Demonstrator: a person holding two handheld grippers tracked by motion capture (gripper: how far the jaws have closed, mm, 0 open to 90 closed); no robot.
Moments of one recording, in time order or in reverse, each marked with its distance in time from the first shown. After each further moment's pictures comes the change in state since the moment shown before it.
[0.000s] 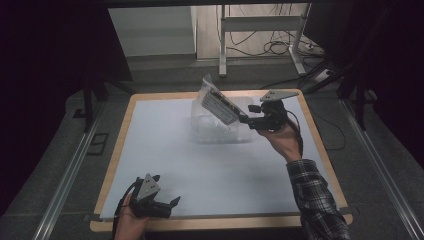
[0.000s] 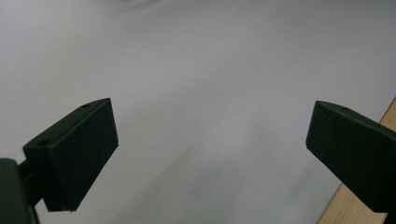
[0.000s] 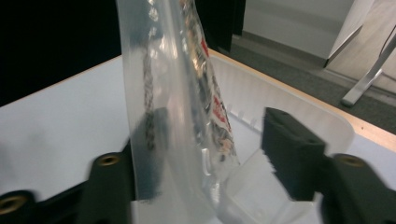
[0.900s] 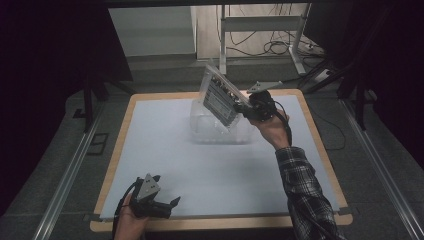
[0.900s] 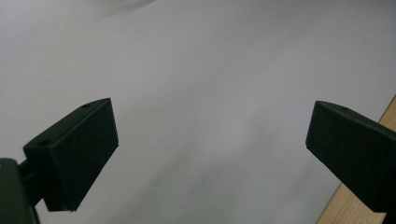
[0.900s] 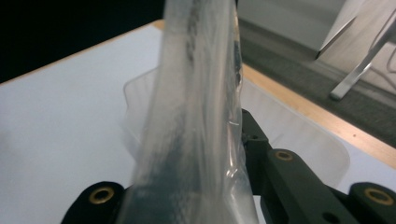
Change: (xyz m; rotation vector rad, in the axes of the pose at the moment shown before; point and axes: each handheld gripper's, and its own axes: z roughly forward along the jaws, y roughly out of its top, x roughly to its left) left arm 0.000 -0.001 0.001 0.007 -0.006 0.004; right arm -0.006 0.024 0.036 0.092 -0.029 -0.040
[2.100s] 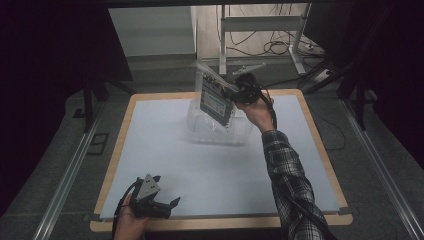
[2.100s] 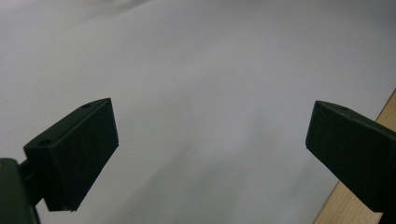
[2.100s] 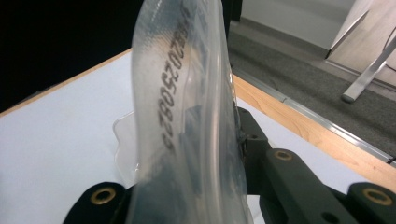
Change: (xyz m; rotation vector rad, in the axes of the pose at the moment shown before) left arm 0.000 -0.001 0.000 -0.001 -0.008 -0.002; right arm -0.012 0.047 0.041 0.006 0.023 0.040
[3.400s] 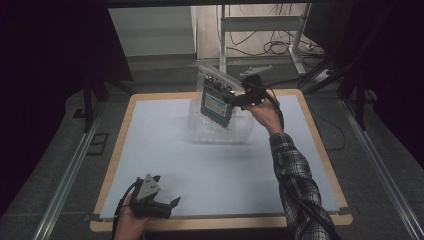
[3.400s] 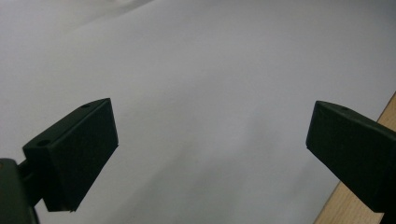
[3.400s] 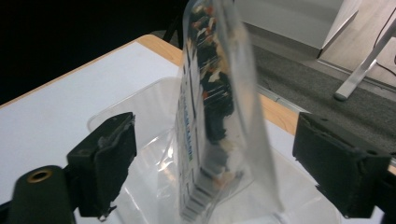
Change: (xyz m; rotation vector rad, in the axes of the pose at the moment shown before) left arm 0.000 0.001 0.000 -0.001 0.007 -0.003; right arm -0.021 -0.018 0.002 -0.027 -0.024 0.017
